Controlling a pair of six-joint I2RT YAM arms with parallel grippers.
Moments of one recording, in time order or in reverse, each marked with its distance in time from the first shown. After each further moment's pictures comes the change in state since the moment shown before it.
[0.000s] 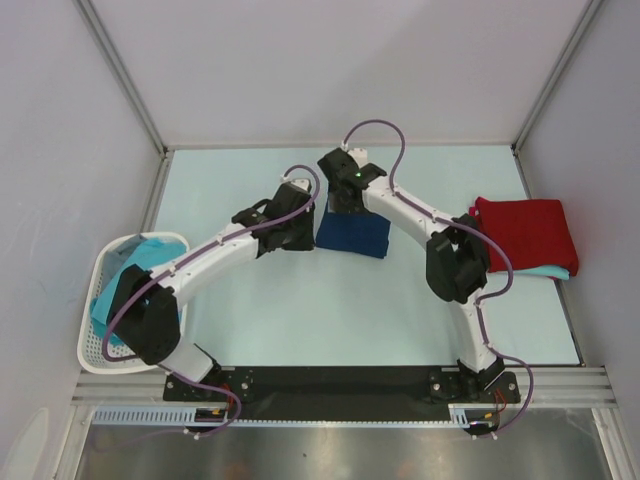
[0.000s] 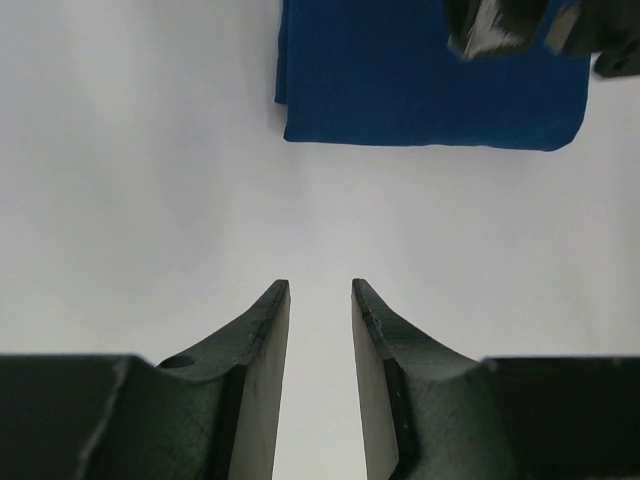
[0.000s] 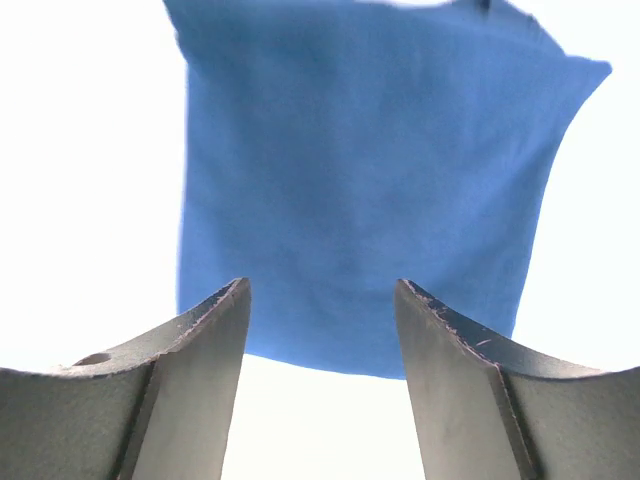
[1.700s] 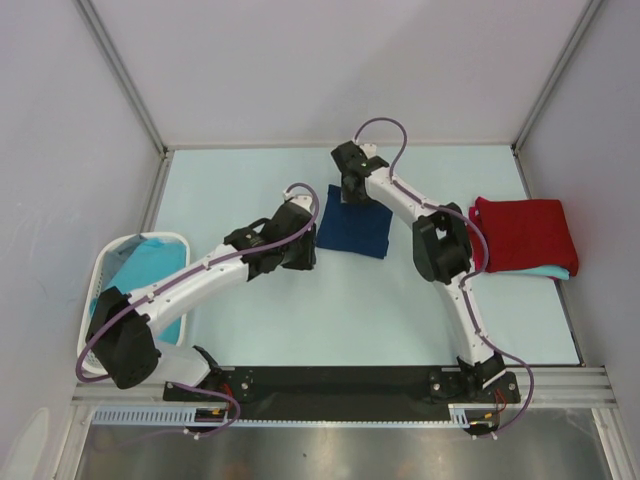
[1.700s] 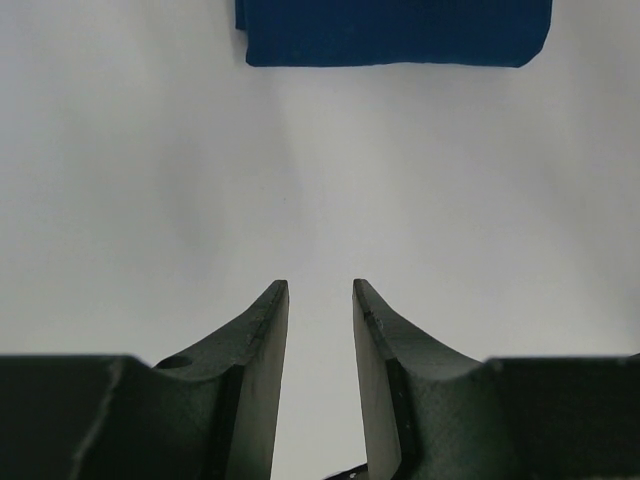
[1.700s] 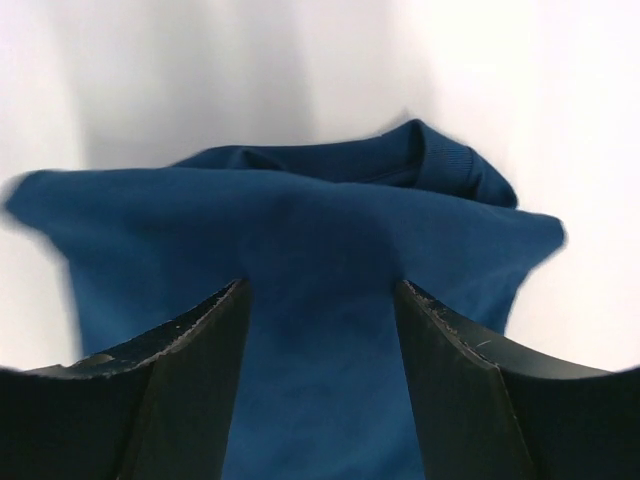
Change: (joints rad) left arm -0.117 -0.160 -0.105 -0.035 -0.043 -0.029; right arm -0.108 0.214 0.240 0.008 0.028 -0.095
